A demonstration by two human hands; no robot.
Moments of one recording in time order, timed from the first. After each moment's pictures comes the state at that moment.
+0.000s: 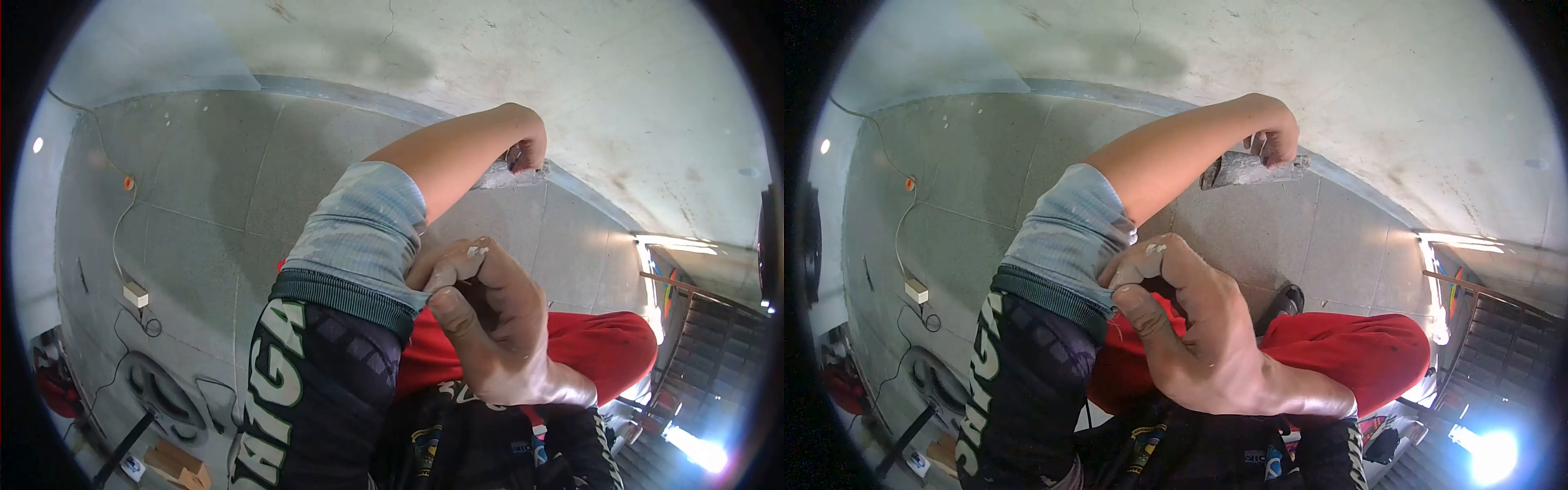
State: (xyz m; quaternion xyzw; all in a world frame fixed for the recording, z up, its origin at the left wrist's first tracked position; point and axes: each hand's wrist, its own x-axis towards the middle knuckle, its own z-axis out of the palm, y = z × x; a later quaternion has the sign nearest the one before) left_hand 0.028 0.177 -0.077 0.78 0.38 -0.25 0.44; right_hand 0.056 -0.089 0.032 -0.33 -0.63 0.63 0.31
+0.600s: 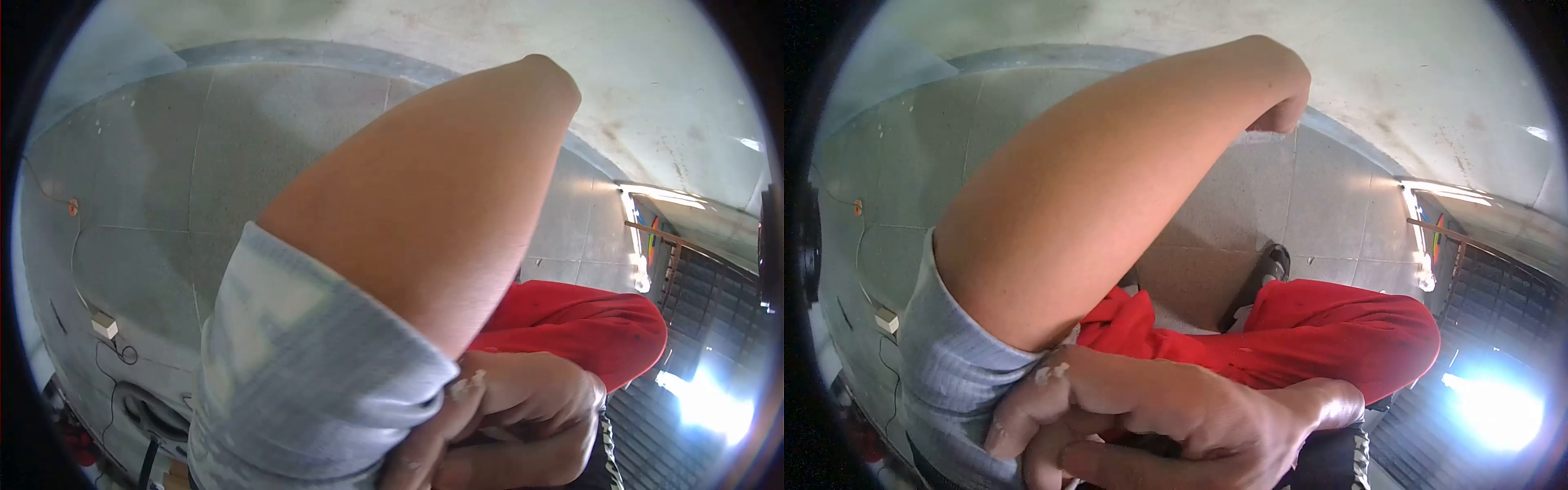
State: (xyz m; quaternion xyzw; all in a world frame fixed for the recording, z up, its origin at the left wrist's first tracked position) left_hand 0.063 0.155 -0.056 0.88 0.31 -0.29 0.22; right_hand 0.071 -0.097 0.009 -0.02 -0.27 0.93 0.24
